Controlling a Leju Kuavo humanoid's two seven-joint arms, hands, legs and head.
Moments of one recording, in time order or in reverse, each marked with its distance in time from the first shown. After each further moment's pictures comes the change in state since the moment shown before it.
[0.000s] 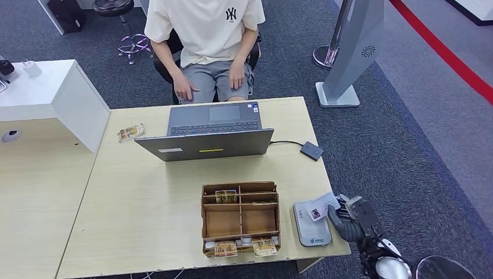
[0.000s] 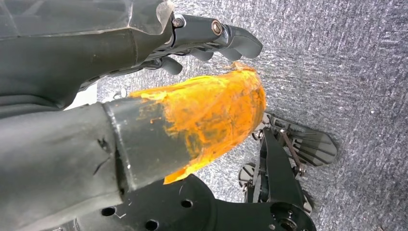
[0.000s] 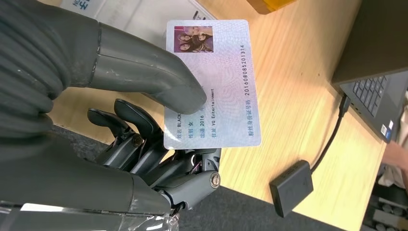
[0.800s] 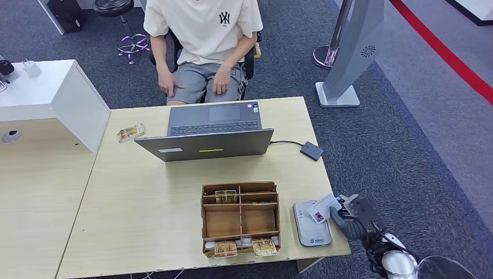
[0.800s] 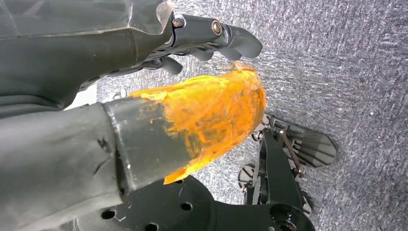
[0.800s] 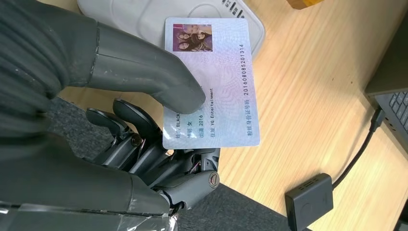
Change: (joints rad) left arm 0.001 0.002 0.000 0.000 0.003 -0.001 -0.002; right arm -0.038 -0.085 0.030 0.059 0.036 0.039 0.015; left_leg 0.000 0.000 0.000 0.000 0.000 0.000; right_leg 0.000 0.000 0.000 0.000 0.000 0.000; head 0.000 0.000
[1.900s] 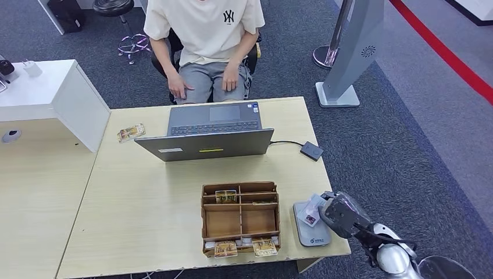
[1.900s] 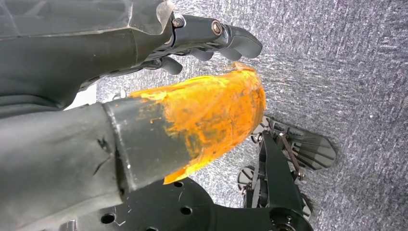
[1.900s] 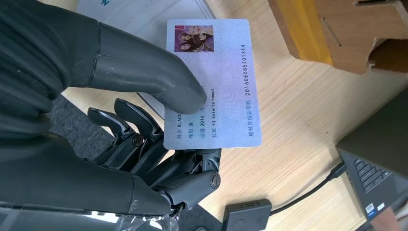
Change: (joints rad) left arm 0.001 0.000 0.000 0.006 0.004 0.001 -0.004; right arm 0.018 -0.115 0.200 -0.197 0.143 -0.034 0.059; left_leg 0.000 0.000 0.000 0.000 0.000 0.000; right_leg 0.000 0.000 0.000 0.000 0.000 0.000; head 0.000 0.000
